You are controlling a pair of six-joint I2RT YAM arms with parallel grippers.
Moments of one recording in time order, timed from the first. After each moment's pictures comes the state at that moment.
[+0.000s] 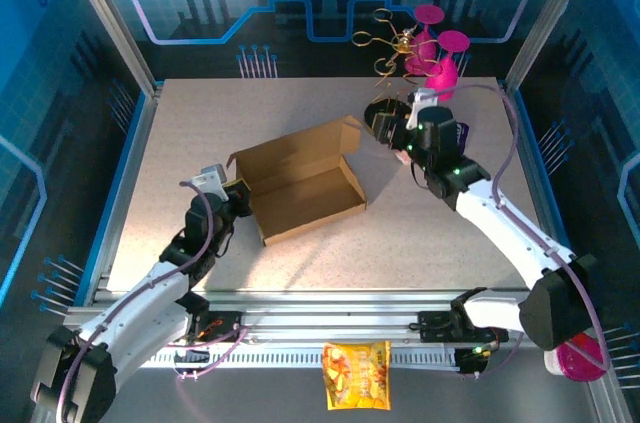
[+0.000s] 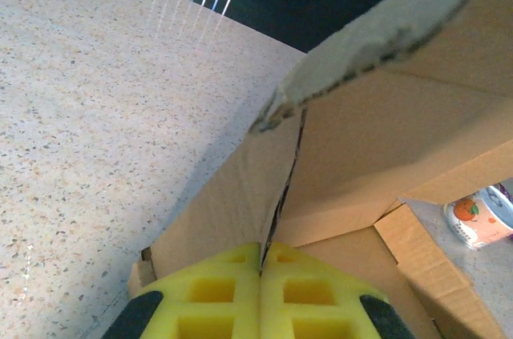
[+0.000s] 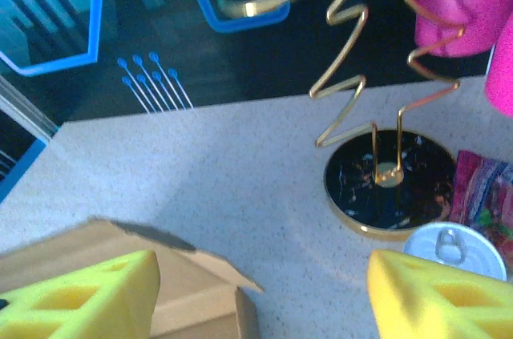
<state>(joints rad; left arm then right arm) -0.37 0.80 0.30 0.20 -0.22 -0.57 0.41 1.28 1.09 -0.17 0.12 0.38</state>
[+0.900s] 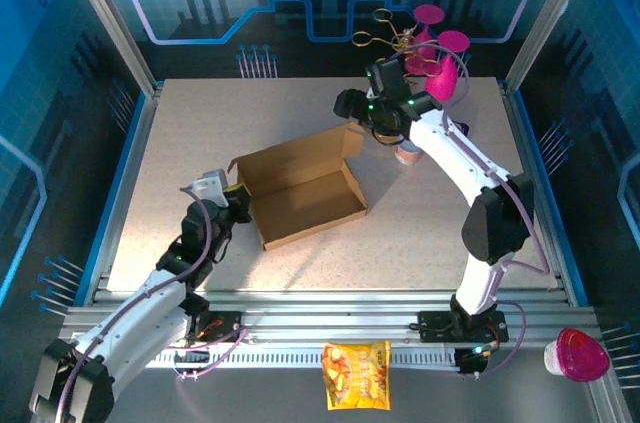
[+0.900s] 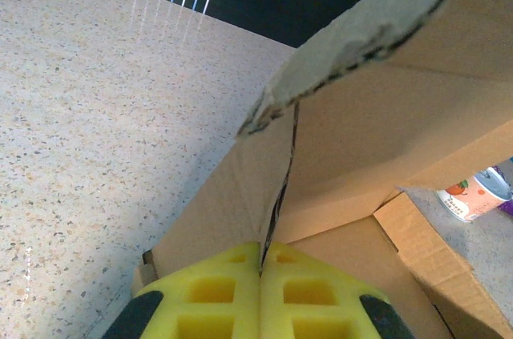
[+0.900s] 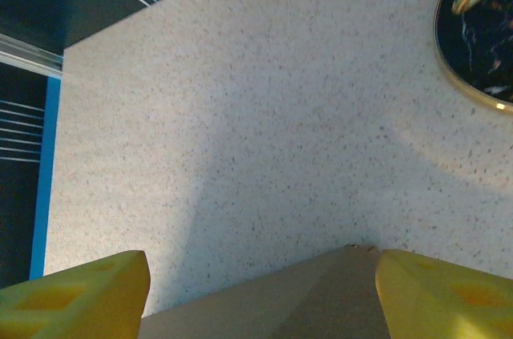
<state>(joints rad) -0.37 0.73 0.26 0.20 -0.17 -0.50 0.45 1.82 1.72 -0.67 -0.09 0.72</state>
